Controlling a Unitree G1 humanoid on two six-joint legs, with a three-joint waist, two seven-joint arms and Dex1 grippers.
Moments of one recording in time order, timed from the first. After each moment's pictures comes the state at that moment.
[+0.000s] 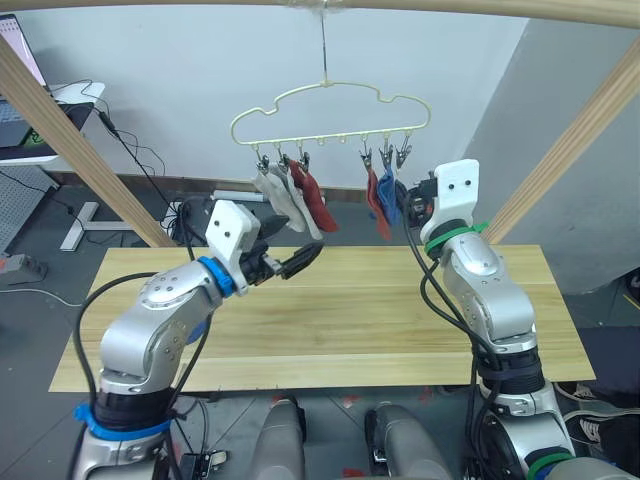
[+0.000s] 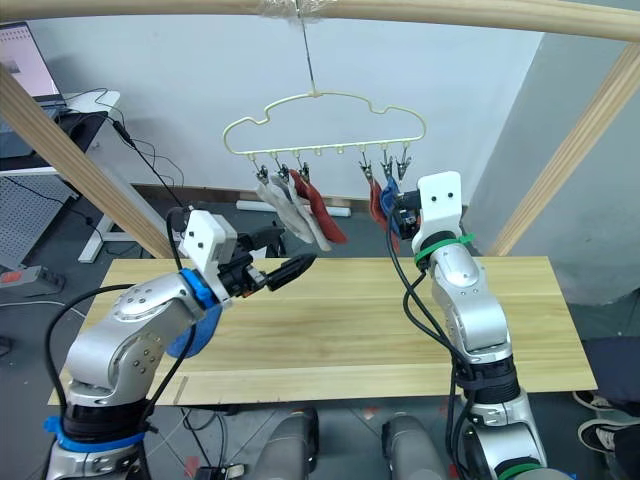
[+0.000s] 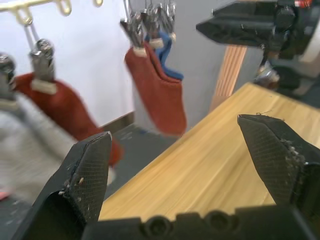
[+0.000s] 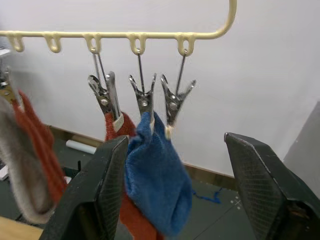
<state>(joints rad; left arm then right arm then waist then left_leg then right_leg) -0.29 0.52 0.10 -0.39 -0.55 0.65 -0.64 -0.53 -0.14 0.05 -0.19 0.07 0.52 0.01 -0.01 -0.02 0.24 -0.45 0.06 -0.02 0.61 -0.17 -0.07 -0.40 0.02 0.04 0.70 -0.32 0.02</state>
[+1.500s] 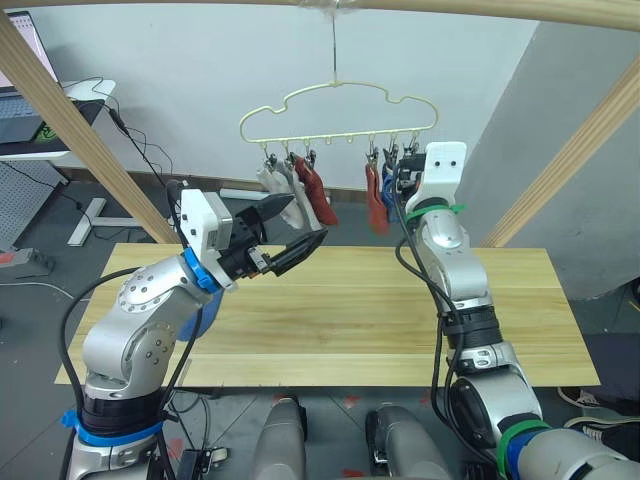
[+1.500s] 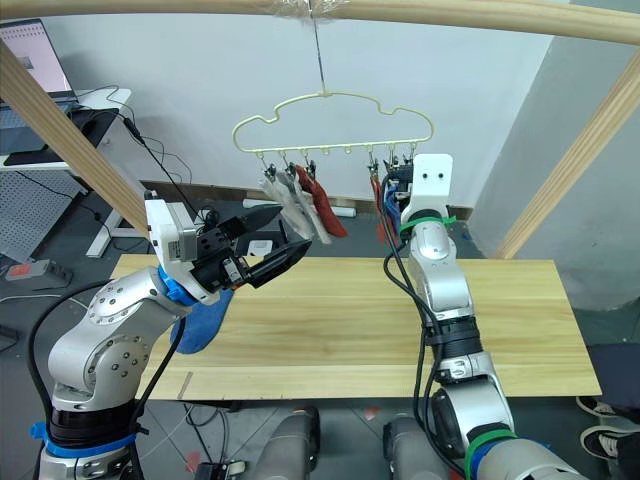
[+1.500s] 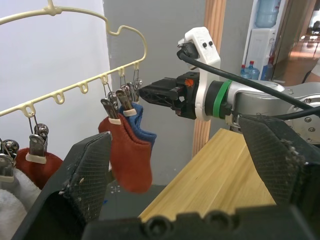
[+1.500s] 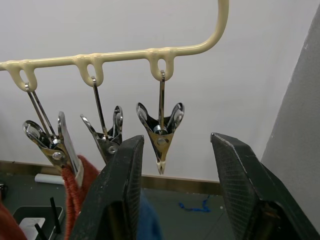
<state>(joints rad) -0.31 0.51 0.16 -0.43 -0.69 0.53 -0.71 -0.76 -0.01 -0.04 0.24 0.00 0.27 -0.16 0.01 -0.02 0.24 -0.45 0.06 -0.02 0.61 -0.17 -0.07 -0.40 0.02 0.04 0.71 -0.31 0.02</state>
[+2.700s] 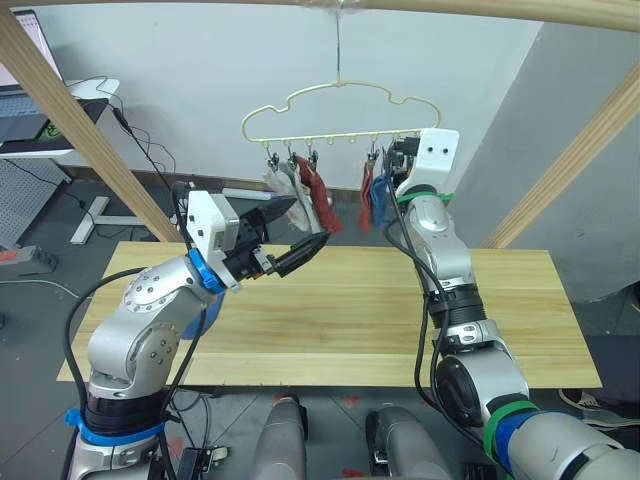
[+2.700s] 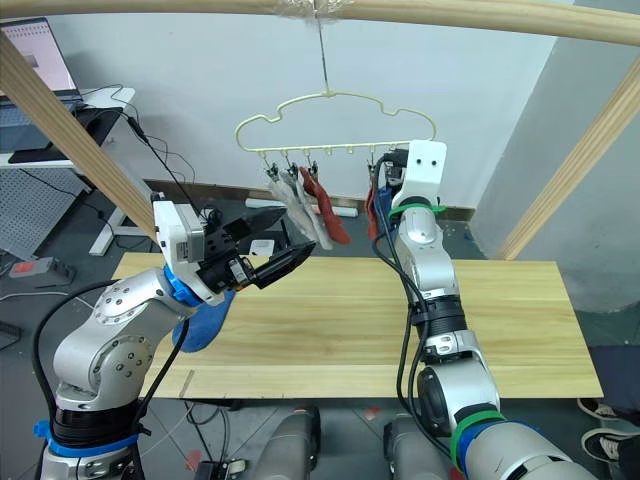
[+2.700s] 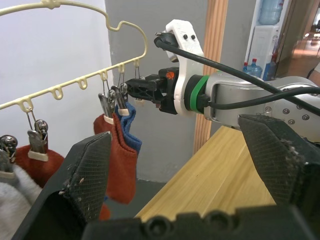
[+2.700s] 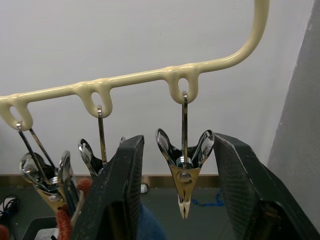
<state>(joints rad) -0.31 0.51 0.12 -0.43 -0.68 0.53 -0.69 -0.89 0.05 -0.10 0.44 0.03 0.19 -0.22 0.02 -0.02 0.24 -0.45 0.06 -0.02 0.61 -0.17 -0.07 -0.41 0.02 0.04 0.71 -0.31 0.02</state>
